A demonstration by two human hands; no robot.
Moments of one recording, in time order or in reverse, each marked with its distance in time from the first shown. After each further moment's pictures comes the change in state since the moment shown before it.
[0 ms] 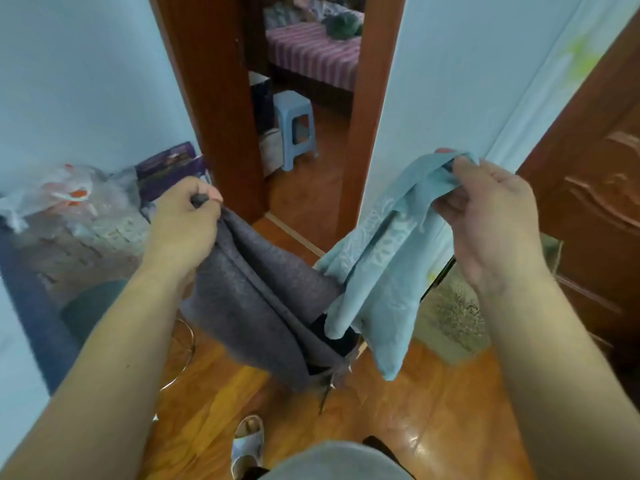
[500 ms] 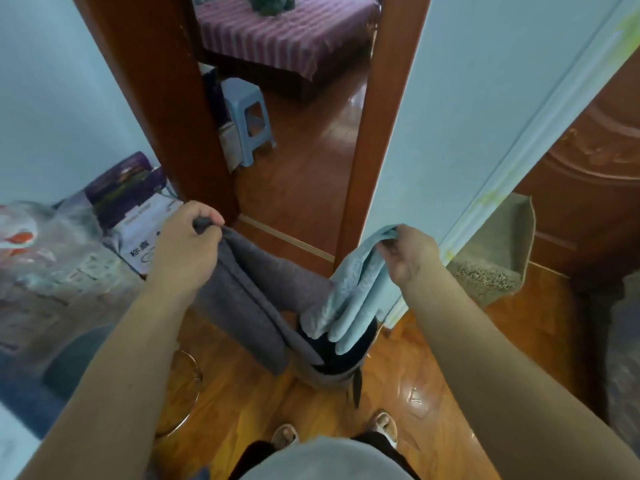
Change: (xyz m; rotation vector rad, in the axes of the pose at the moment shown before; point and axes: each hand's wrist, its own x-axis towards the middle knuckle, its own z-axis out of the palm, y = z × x) left_hand 0.129 -0.073 -0.051 0.173 -0.315 0.088; right_hand 0.054 0.176 0.114 0.188 0.539 0.491
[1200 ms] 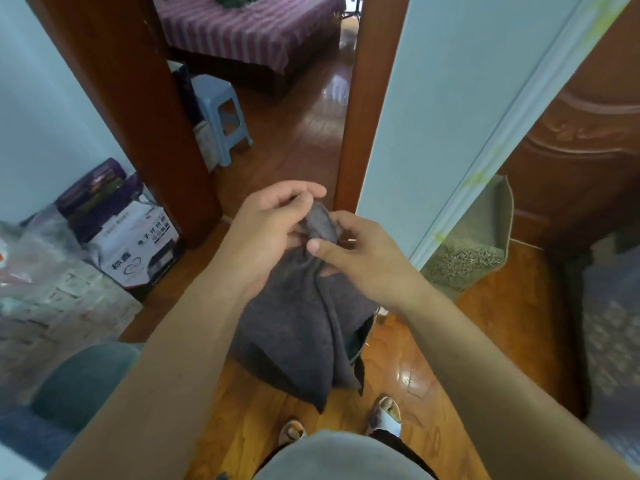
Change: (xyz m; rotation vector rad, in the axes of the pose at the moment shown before) left_hand -0.024 0.068 0.023 -0.540 -0.534 0.087; right_hand -0.123 0.021 0.029 -0.729 -0.667 -0.553
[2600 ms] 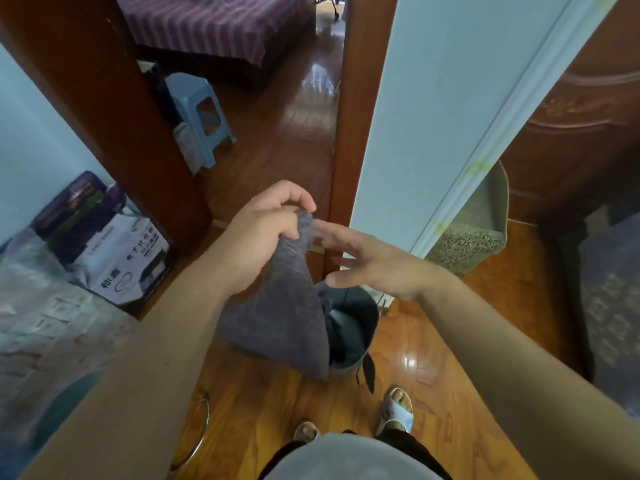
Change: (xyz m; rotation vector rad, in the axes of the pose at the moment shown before) left_hand 0.039 -0.001 -0.030 0.194 -0.226 -0.072; right_hand 0.041 0.052 -0.024 -0.014 -0.396 0.153
